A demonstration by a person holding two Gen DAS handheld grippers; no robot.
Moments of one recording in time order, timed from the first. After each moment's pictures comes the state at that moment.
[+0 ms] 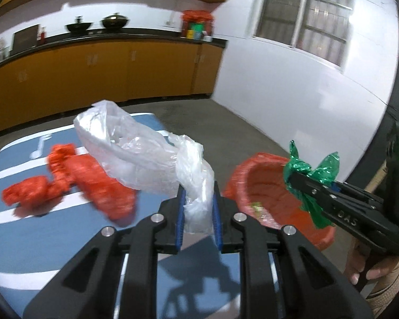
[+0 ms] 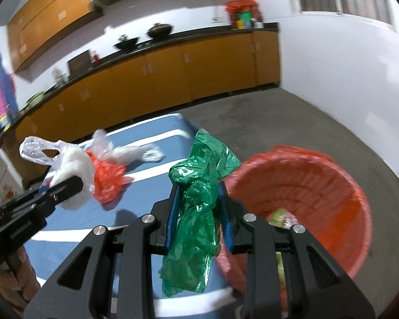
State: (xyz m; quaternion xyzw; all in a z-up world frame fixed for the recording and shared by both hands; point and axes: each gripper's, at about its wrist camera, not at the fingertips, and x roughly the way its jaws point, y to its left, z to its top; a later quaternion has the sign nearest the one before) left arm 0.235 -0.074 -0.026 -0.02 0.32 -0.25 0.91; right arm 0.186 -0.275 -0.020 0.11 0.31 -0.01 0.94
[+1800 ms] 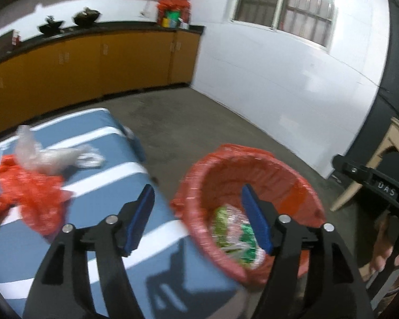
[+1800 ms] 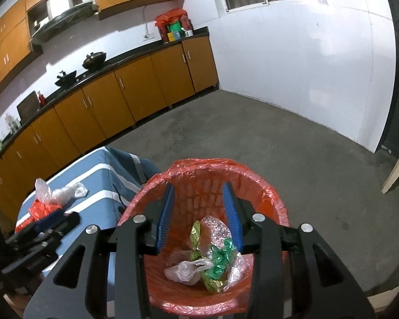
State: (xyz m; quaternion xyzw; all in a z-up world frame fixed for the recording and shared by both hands) left arm 0.258 -0.159 -0.054 0.01 0.34 -0.26 0.90; right arm 0.159 -0.375 -0.023 0.16 0.29 -0.13 0.93
